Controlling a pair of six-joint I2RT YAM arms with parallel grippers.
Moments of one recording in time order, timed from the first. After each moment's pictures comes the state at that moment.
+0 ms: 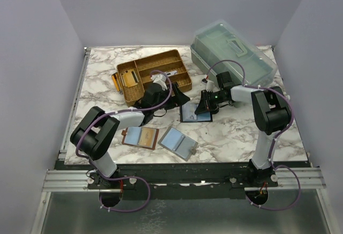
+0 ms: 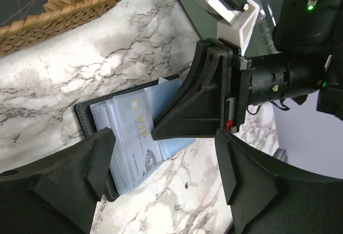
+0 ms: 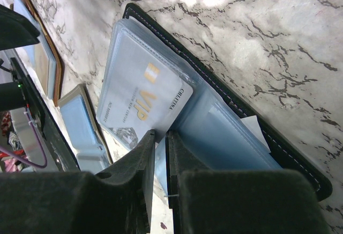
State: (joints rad) left arm -0.60 1.66 0.78 0.50 0.21 -0.84; right arm 0.27 1.96 1.11 -0.26 -0.79 0.10
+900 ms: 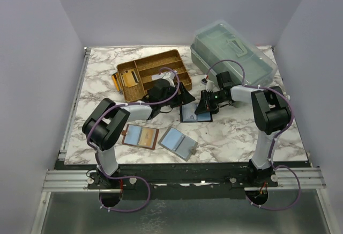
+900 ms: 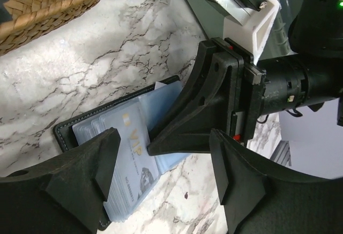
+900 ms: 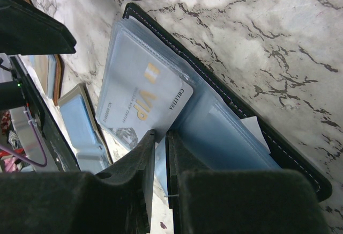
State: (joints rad) left arm -0.61 1.79 0.91 0.47 0.28 -0.85; right arm 0.27 1.96 1.11 -0.27 -0.79 0.09
